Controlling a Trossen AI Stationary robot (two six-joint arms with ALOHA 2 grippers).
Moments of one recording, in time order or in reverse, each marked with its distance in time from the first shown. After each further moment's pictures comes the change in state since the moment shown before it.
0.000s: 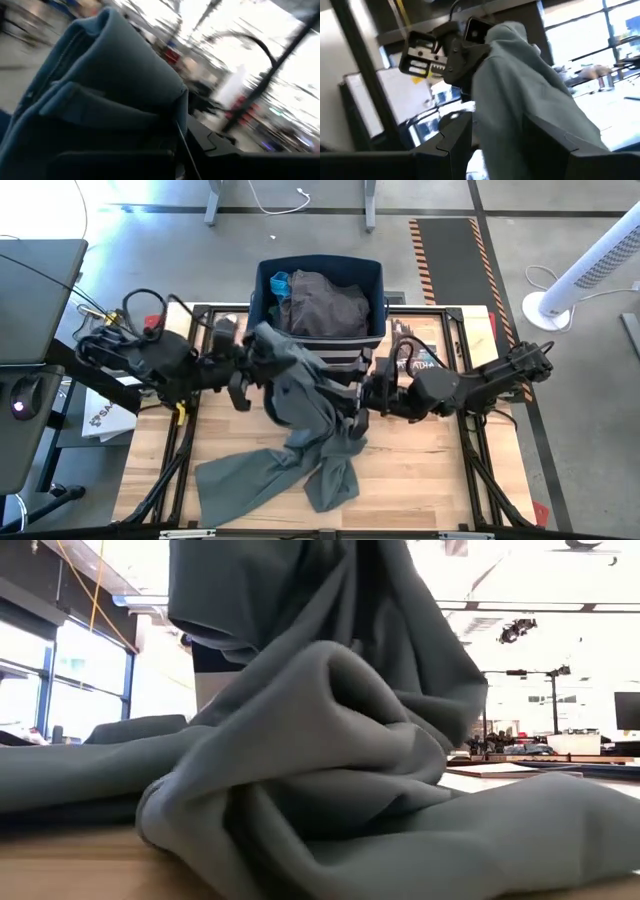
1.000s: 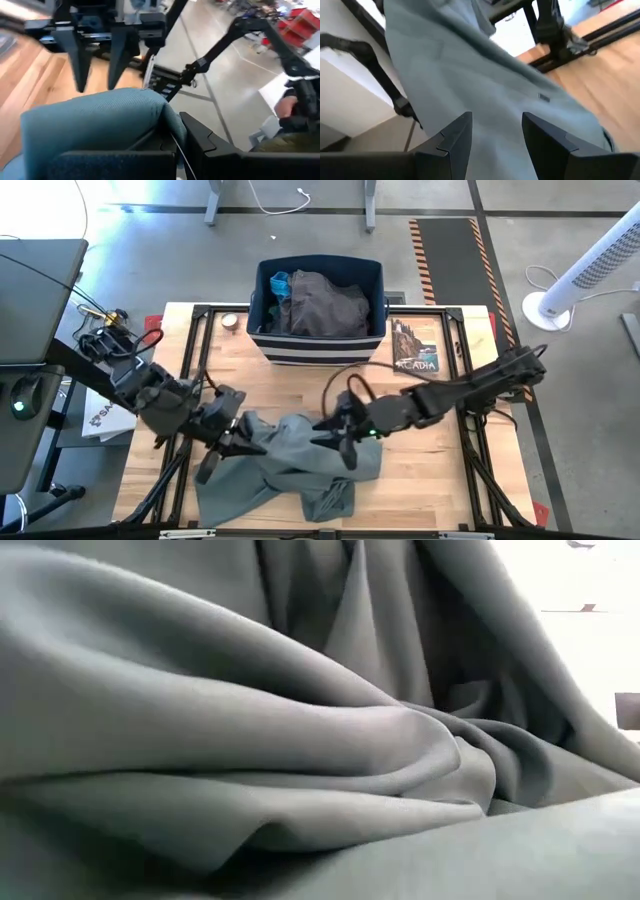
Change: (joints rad) left arm -0.274 -0.002 -0.006 -0.524 0.231 -0.159; right arm 0.012 0.069 0.000 -0.541 -0.331 0.455
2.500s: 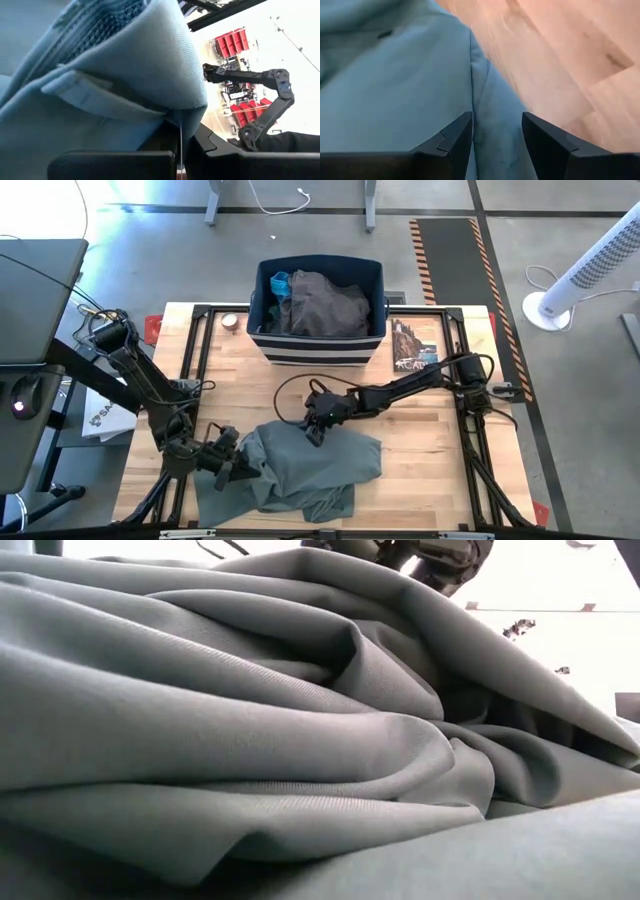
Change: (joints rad) left arm -0.270 -0.108 -0.985 0.857 -0.319 -0.763; right arm -0.260 0.419 -0.248 0.277 -0.205 -0.031
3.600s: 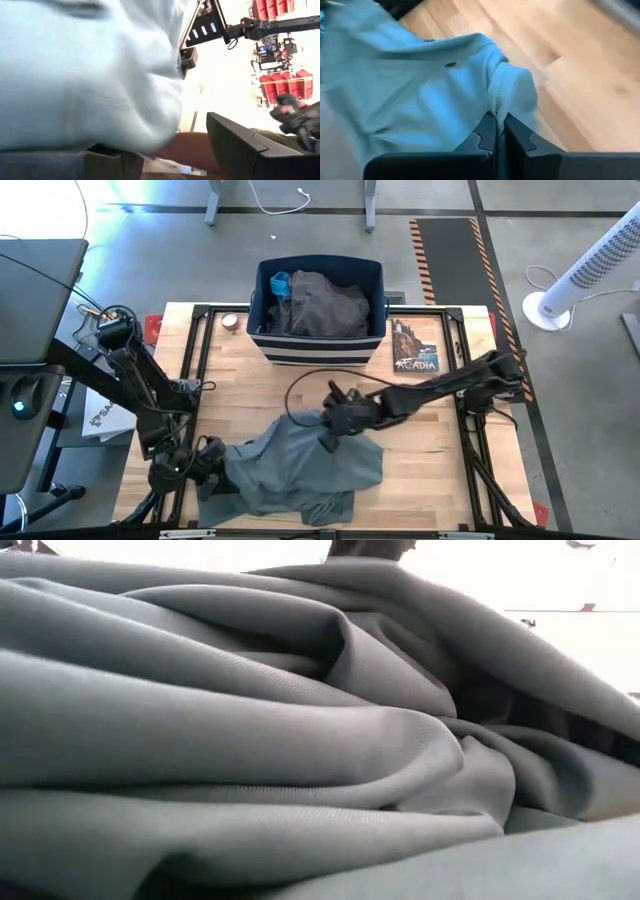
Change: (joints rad) left arm -0.183 0.000 0.001 -0.269 0.039 -0.242; right arm 0.152 -0.248 0.214 -0.629 0.271 0.208
